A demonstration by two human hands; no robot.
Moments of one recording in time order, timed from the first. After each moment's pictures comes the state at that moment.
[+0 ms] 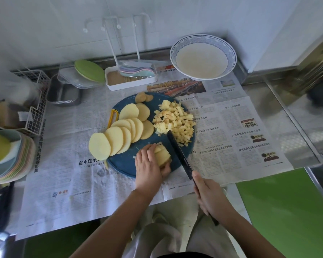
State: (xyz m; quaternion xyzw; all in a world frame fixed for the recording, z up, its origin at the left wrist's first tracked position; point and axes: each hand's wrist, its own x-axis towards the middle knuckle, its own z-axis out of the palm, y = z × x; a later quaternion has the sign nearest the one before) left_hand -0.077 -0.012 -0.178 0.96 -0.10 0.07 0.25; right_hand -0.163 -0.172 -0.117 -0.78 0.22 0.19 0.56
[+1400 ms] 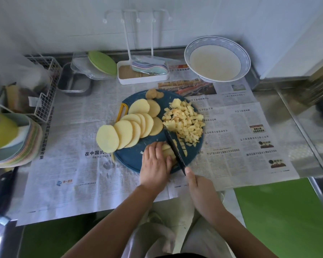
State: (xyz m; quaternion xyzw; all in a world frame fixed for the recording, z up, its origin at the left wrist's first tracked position) left_hand -0.077 -0.009 -0.184 0.96 -0.10 0.11 0.24; right_hand -0.145 -0.138 -0.102 -0.89 0.18 0.19 0.38
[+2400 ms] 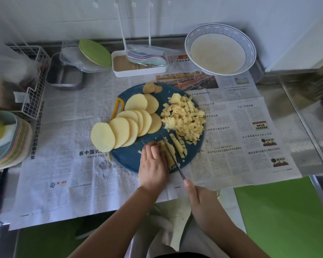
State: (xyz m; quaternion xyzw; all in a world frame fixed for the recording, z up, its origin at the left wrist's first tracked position) left_hand -0.078 -0.011 -0.193 0.93 -0.08 0.14 0.34; right_hand -0.163 -0.135 -0.094 -0.89 0.14 0.20 0.38
